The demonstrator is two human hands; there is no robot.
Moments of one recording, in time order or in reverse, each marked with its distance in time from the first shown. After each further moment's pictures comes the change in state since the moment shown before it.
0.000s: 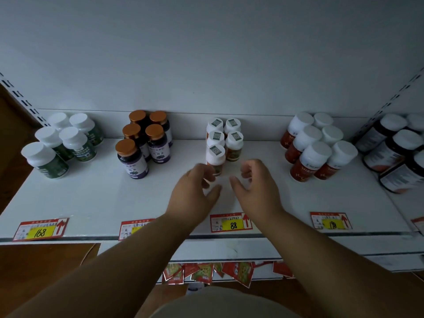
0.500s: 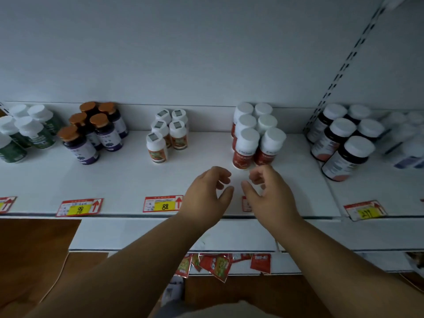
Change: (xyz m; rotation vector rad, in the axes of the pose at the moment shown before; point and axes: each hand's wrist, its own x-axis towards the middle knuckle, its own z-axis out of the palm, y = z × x) left_hand -0.038 0.138 0.120 -0.047 -0.043 0.039; right_hand -0.041 0.104 -0.150 0.066 -0.062 0.022
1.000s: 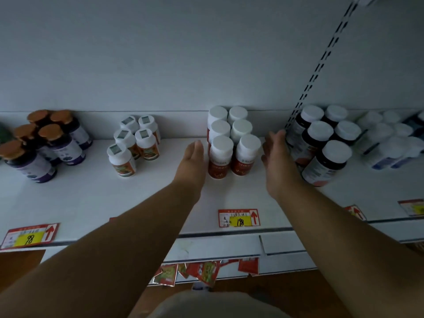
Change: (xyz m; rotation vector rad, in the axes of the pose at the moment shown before) left_hand 0.109 0.016 0.031 -0.754 0.053 -0.548; right_hand 0.111 0.041 -0.035 0.773 0.126 0.505
